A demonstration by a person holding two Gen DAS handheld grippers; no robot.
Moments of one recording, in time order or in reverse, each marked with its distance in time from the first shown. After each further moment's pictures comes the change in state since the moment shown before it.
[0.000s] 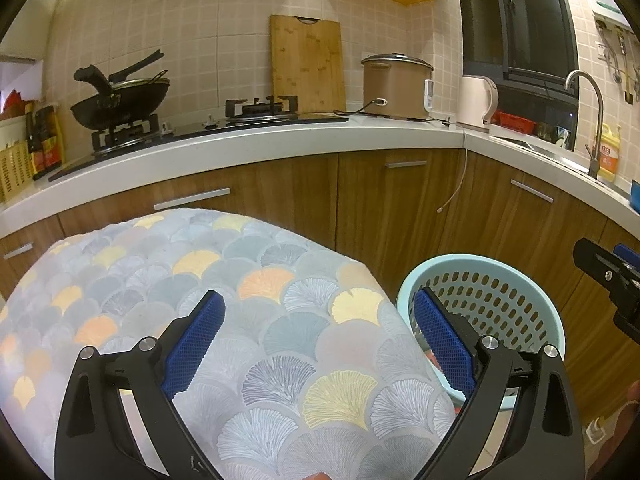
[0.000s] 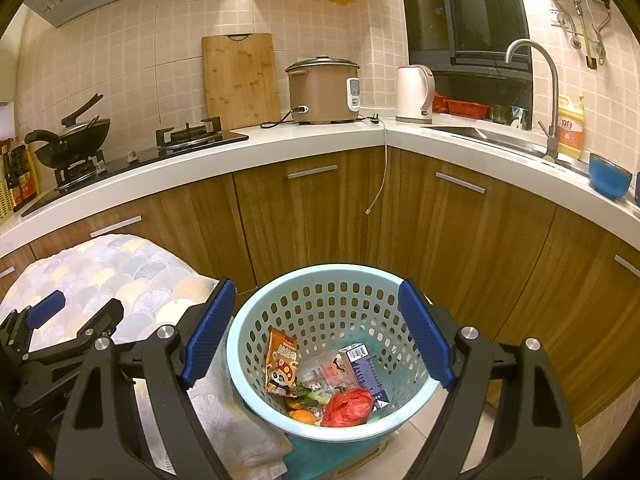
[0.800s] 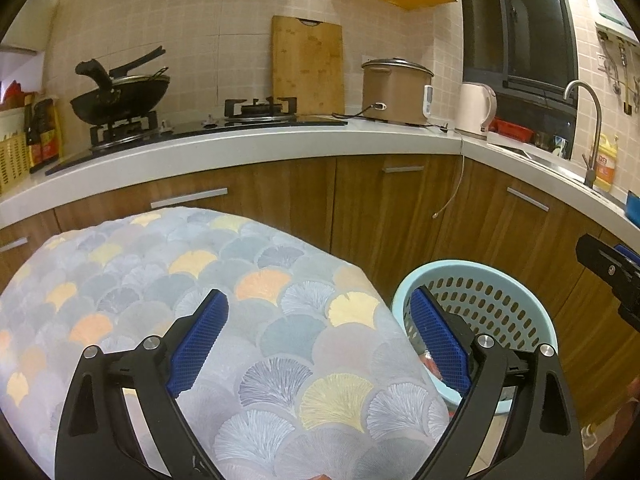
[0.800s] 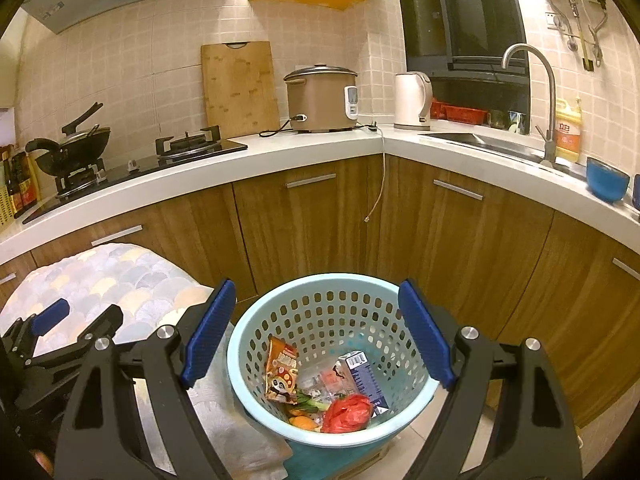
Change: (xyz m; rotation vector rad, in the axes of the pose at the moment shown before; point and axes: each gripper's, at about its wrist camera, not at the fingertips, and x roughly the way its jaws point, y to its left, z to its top) left arm 0.000 0.005 0.002 -0.026 -0.004 -0.023; right arm -0.006 -0.001 0.006 0.005 -0.030 -0.001
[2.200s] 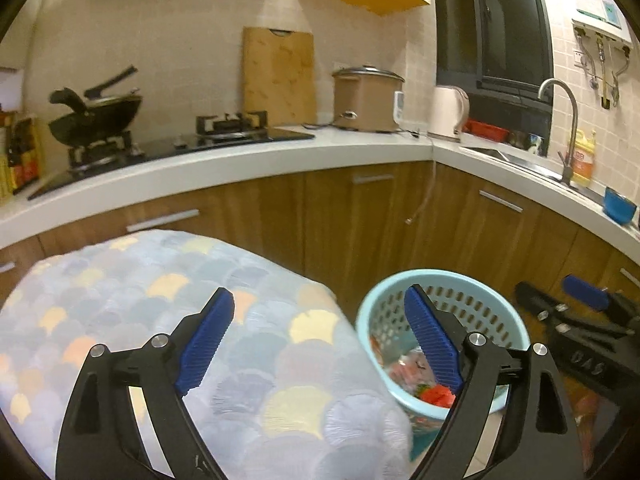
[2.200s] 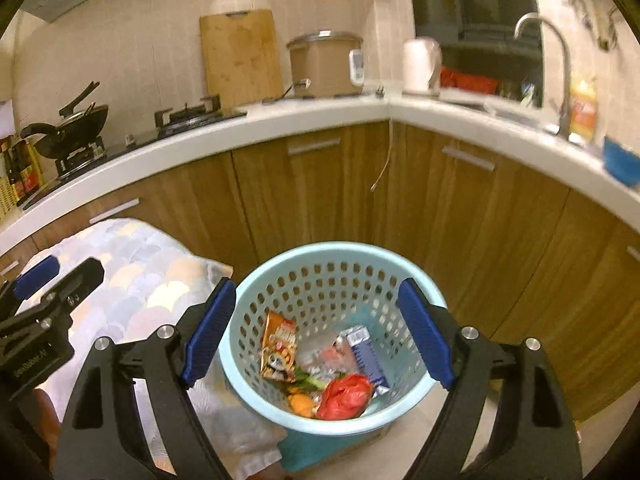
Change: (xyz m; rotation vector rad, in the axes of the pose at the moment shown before) left arm -0.015 -0.024 0.015 0.049 -0.034 -0.060; right arm 0.017 -0.009 -0.007 0.001 0.079 0.005
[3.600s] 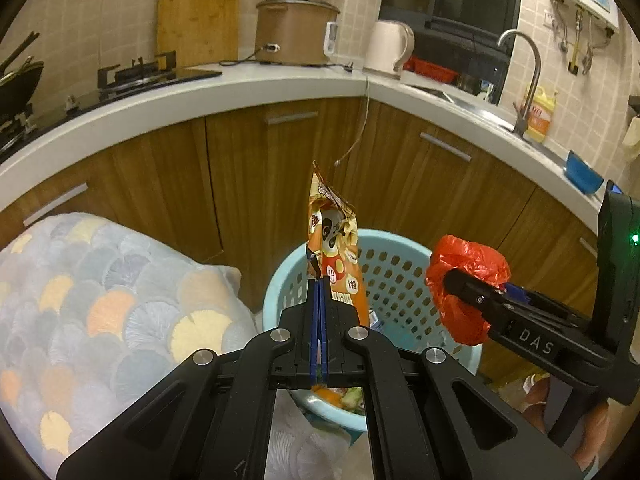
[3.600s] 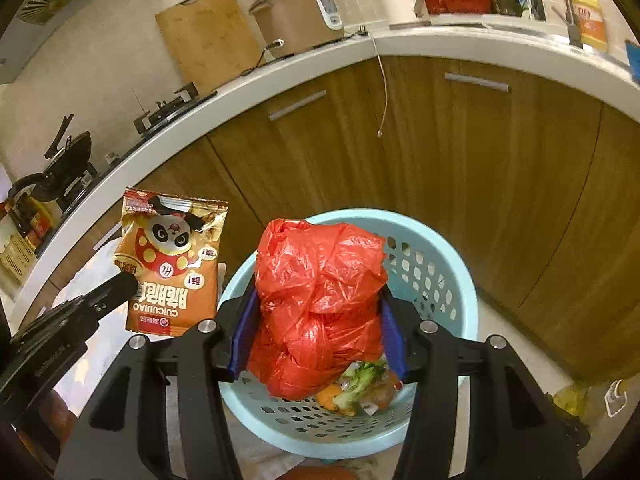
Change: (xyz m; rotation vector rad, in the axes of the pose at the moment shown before) left arm 0.086 -0.054 0.018 0.047 0.277 -0.269; right arm 0.088 -0.060 0.001 0.224 0.230 0.151
